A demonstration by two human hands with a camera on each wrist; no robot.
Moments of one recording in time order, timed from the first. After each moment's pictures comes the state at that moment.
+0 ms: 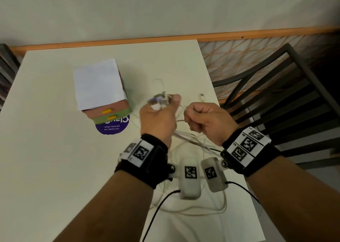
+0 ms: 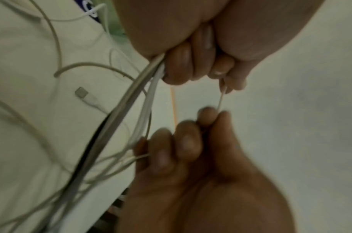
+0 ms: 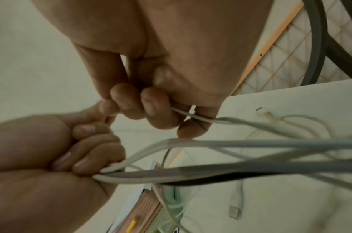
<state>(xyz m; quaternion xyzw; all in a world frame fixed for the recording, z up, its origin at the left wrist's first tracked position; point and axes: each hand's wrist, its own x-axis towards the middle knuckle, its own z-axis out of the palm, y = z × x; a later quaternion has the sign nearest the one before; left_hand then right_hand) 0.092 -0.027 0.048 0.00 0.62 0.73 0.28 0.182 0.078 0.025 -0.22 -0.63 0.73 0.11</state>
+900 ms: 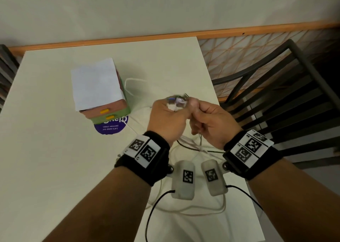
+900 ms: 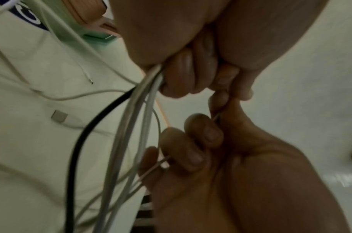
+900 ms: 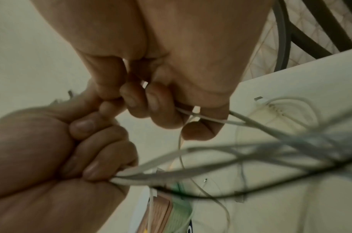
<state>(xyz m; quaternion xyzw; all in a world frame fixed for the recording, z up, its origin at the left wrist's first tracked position) 0.100 -0.017 0.051 0.17 0.67 0.65 0.31 0.193 0.083 0.014 -0.22 -0.55 0.79 0.13</state>
